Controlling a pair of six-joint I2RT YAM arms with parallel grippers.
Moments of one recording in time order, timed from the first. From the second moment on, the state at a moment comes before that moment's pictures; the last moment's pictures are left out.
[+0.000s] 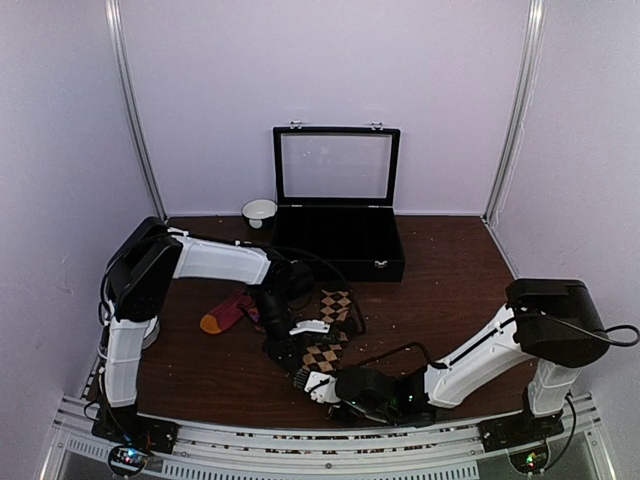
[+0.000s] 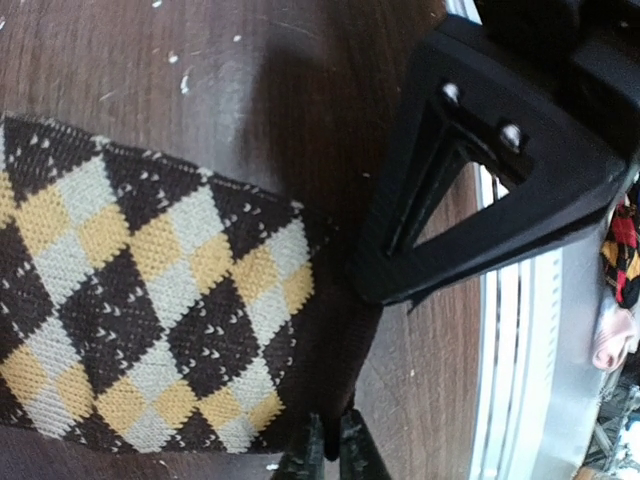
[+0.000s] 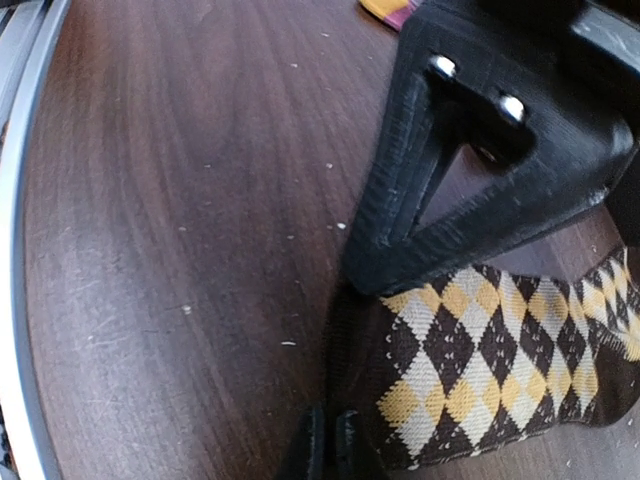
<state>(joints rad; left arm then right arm) -0.85 2.17 1.52 -1.10 0.68 0.80 1.40 1.87 0.73 0.48 0.37 -0.11</state>
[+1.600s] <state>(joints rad) -0.94 1.89 1.17 -0.64 0.47 0.94 1.10 1.96 0.60 0.90 -0.37 1.03</state>
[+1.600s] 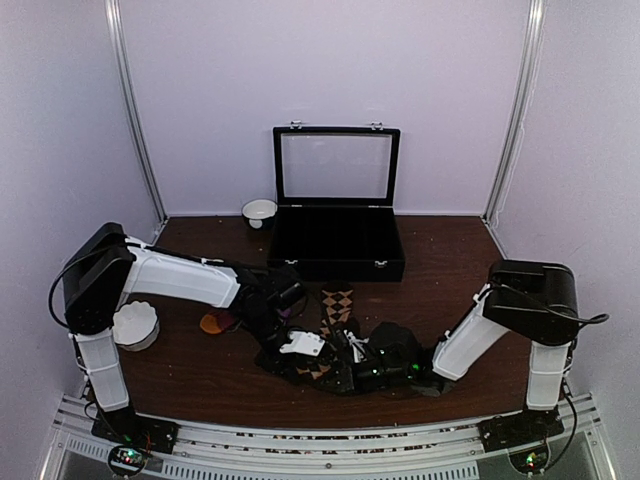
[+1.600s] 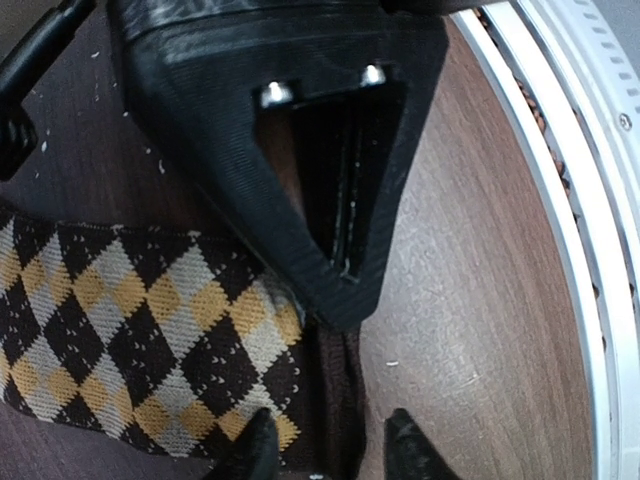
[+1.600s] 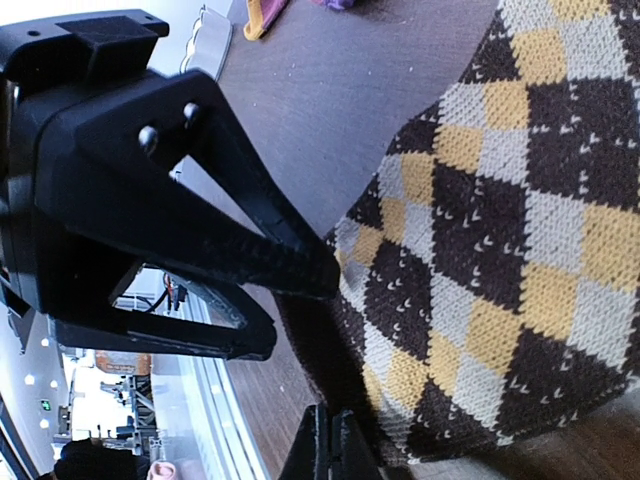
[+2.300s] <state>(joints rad) -0.94 1.97 1.25 -0.69 0.48 0.93 1.10 1.96 0.57 0.96 -0.37 1.03</state>
